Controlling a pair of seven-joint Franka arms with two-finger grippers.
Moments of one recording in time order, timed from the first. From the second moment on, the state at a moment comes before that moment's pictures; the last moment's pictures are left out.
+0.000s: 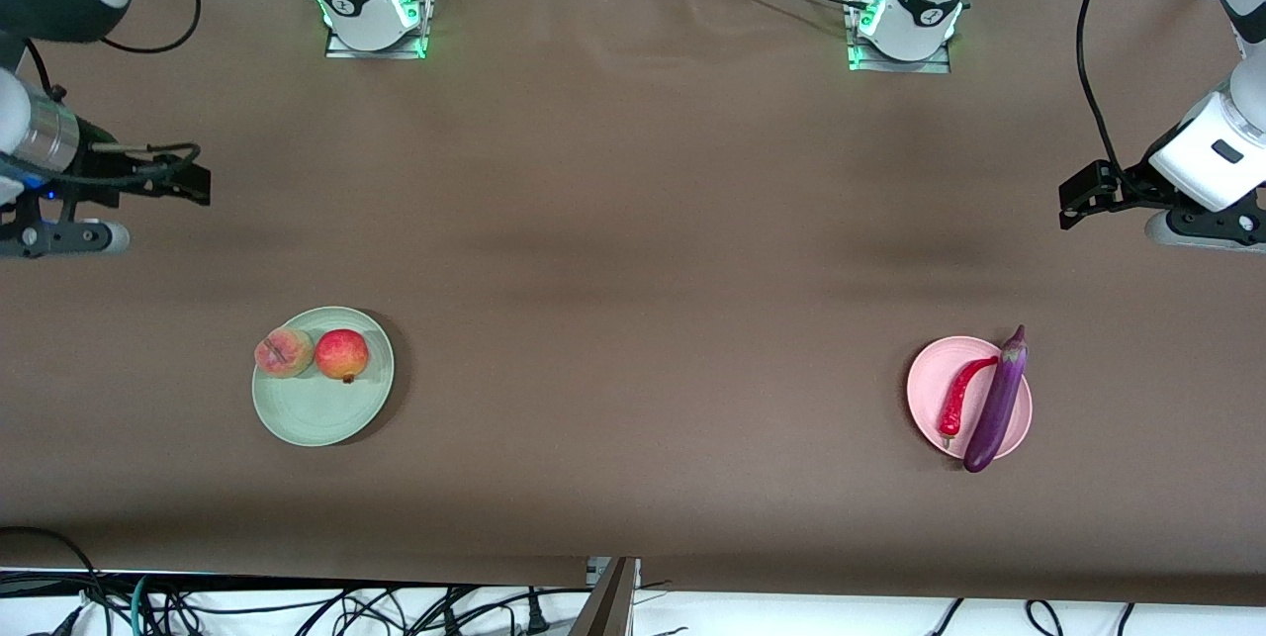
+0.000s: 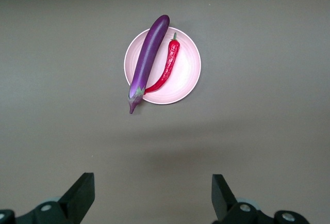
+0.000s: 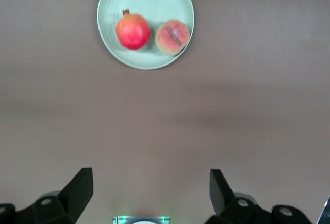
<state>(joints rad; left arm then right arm) -0.05 0.04 0.04 -1.68 0.05 1.77 0.08 -0.08 0.17 0.17 -1.45 -0.12 1.44 0.02</state>
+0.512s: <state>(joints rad) -0.05 0.04 0.04 -1.68 0.05 1.77 0.08 -0.07 0.13 0.13 -1.51 -0.09 1.45 -0.07</state>
